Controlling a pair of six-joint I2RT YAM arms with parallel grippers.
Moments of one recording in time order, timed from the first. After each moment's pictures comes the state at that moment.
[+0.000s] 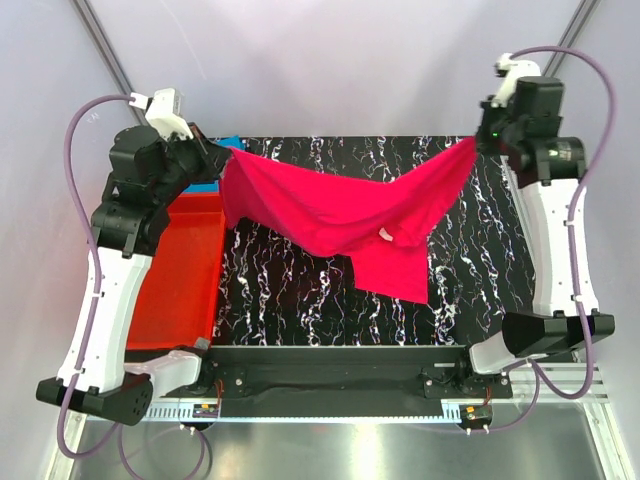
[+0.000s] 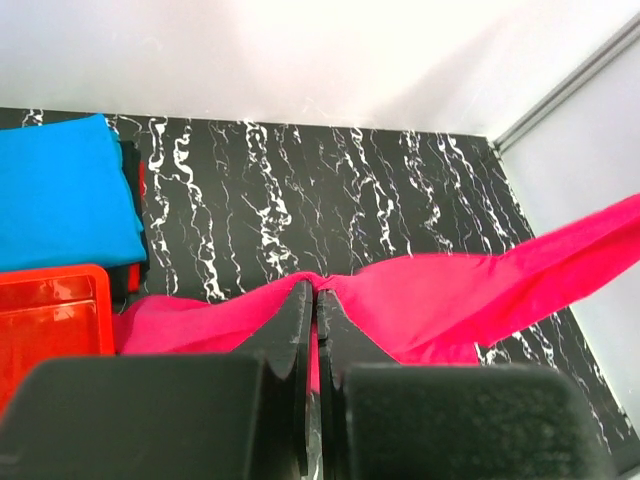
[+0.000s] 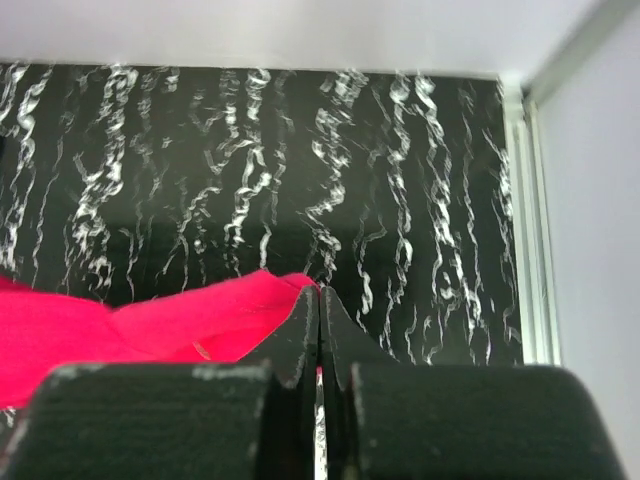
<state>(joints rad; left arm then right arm) -0.22 1.15 1.58 -0.63 0.14 -0.36 0.11 1.50 1.96 -0.90 0.06 -0.01</state>
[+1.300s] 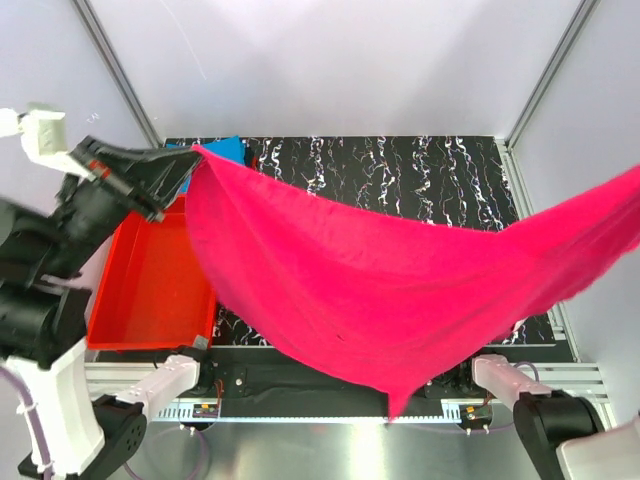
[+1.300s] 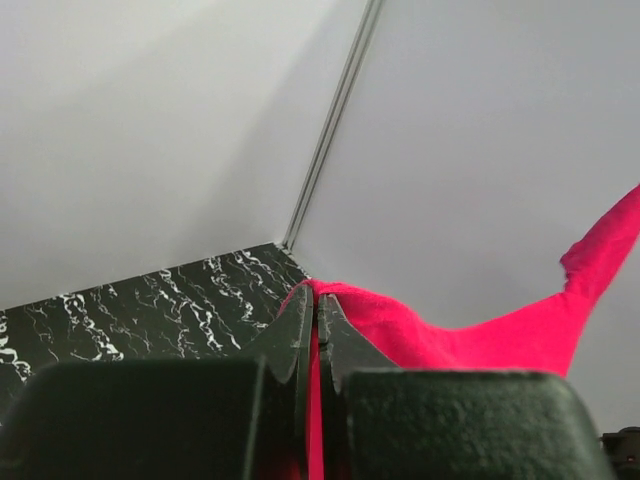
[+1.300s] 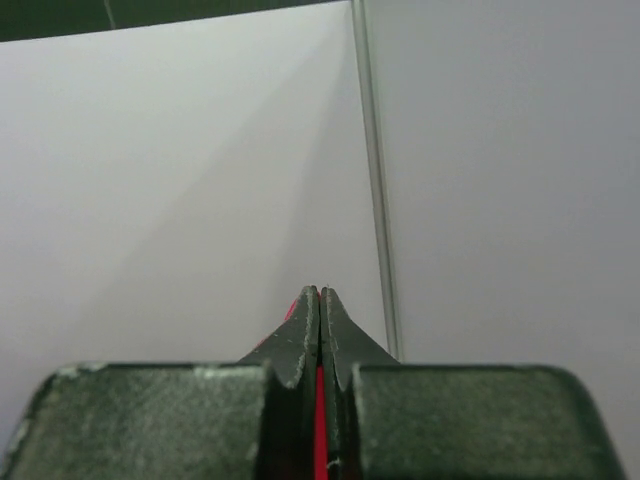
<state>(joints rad) -0.22 0.96 1.94 -0.68 0.48 -0.51 0.04 1.04 2.50 -0.95 0.30 0.01</state>
